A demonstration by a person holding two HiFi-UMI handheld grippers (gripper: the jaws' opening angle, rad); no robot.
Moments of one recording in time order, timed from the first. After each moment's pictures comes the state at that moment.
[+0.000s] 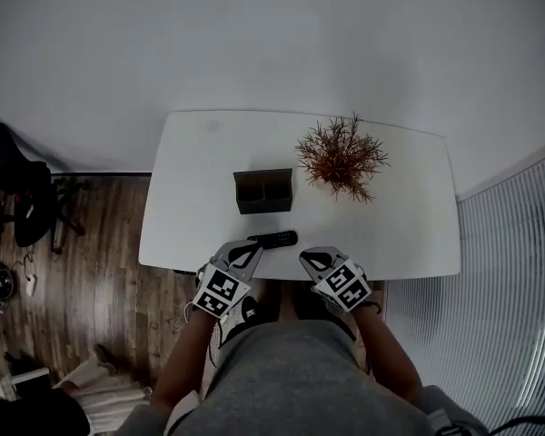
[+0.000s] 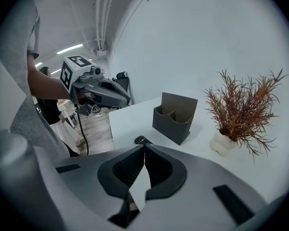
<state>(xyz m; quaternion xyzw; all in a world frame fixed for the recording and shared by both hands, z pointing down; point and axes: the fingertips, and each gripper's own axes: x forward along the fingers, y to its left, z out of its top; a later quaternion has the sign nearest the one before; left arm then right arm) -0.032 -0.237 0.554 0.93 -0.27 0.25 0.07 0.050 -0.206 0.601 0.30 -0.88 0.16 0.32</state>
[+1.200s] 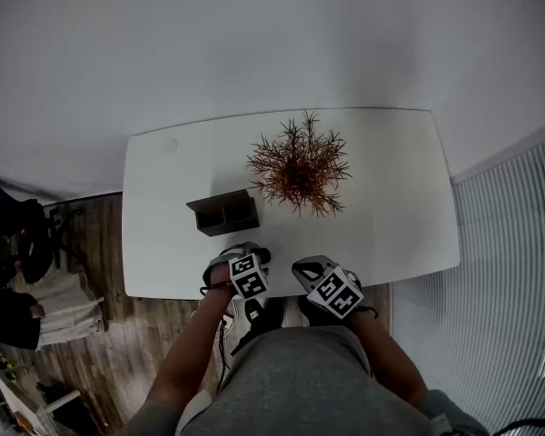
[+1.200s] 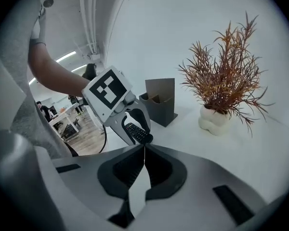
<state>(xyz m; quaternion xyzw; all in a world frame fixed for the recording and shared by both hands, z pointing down) 0.062 -0.245 0.726 0.81 -0.01 0.59 0.02 0.116 -0.222 0.644 0.29 -0.88 0.23 0.31</state>
